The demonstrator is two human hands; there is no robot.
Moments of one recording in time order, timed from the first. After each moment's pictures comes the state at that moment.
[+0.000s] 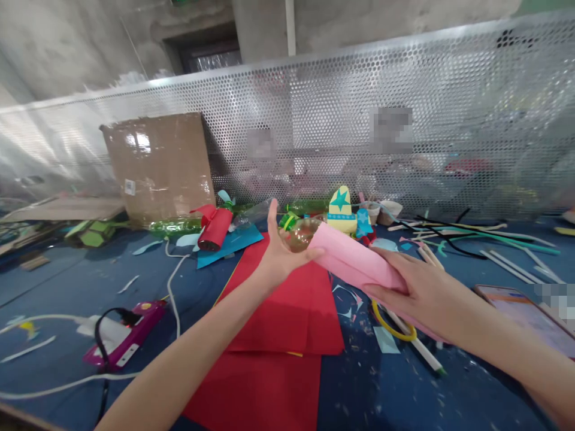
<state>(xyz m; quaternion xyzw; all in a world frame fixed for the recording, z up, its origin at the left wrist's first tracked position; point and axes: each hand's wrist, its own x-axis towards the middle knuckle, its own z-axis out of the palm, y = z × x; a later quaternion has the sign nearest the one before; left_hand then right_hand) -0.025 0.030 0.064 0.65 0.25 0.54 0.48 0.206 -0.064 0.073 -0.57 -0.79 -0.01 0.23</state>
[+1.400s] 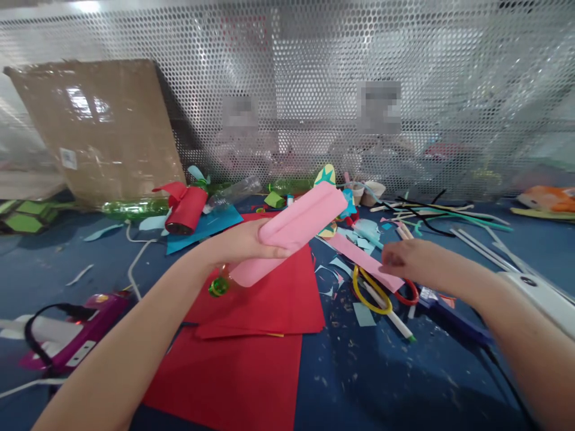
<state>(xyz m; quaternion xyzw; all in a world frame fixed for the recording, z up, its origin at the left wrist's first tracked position) -0.058 0.037 0.101 0.79 0.38 0.20 0.44 0.251 -0.045 0.079 -0.66 -0.74 0.07 -0.03</state>
